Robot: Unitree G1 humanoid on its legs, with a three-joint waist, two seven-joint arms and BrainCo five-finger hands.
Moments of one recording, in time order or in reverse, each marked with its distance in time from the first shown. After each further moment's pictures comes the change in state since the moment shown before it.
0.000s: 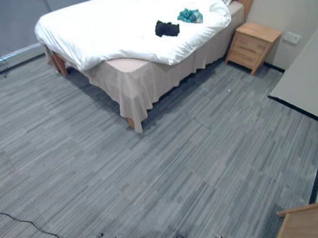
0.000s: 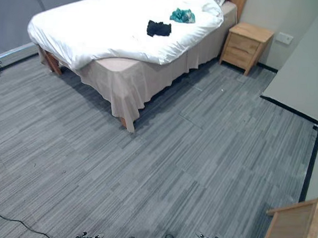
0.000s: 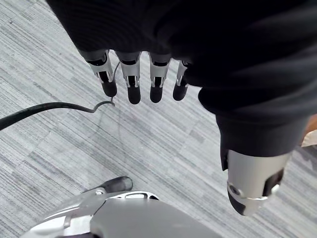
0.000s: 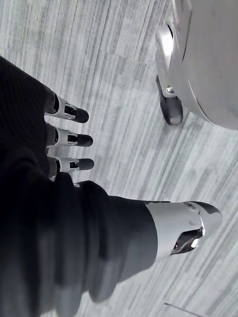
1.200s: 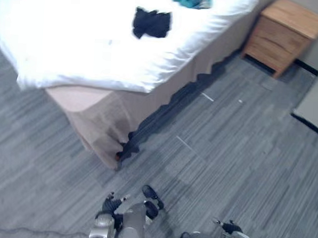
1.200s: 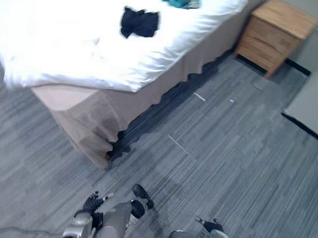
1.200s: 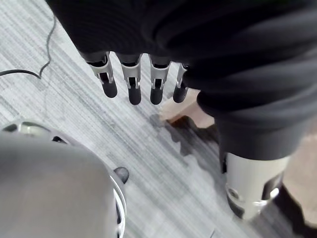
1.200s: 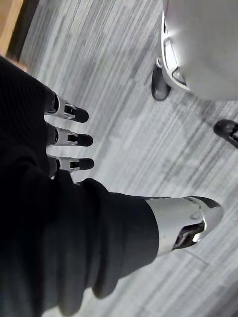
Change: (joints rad) left arm -0.139 -0.061 0.062 -0.056 -0.058 -0.018 -0.003; right arm -0.047 -0.032 0.050 -0.001 -0.069 -0.019 0.019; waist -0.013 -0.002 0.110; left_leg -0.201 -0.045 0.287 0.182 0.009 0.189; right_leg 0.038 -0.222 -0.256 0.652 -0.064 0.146
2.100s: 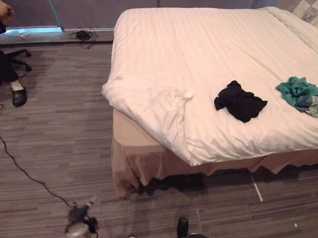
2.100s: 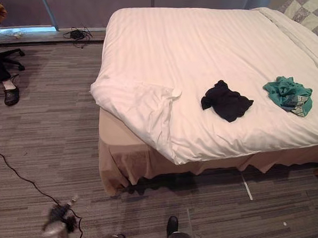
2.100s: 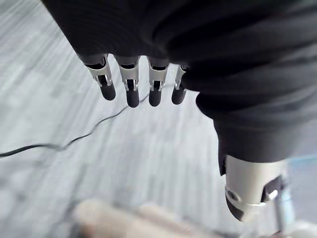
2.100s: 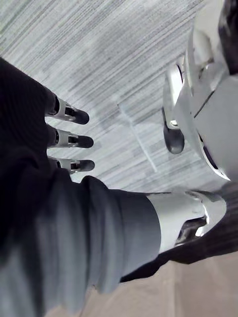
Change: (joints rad) left arm 0.085 0.138 0.305 -0.378 -0.249 -0.053 0.174; right arm 0.151 0.040 -0.068 -0.043 0.052 -0.020 -0.037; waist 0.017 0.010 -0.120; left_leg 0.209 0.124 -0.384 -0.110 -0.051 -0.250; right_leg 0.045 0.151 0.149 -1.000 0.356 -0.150
